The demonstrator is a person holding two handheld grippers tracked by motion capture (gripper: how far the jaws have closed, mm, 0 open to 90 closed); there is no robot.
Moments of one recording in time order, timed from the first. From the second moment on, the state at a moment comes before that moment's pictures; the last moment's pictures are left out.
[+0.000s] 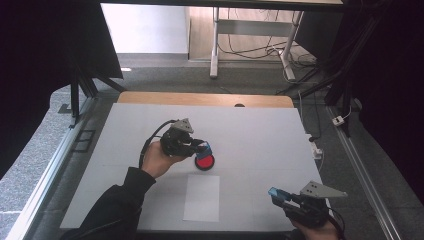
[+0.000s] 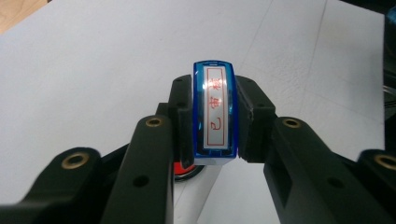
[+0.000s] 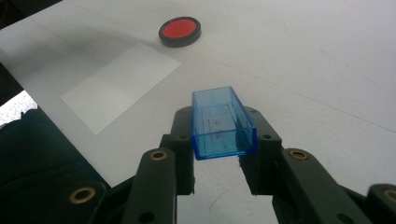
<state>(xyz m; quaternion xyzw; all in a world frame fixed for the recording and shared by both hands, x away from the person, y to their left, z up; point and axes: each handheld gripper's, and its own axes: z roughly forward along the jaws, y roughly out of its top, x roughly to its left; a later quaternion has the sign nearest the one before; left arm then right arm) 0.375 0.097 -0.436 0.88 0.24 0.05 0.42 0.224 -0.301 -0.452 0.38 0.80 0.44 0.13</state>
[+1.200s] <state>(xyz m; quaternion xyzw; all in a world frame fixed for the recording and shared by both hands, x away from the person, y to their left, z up) 0.397 0.078 -0.482 0.89 0.28 0.04 0.36 0.224 -0.299 -0.452 0.38 0.81 0.43 0.13</state>
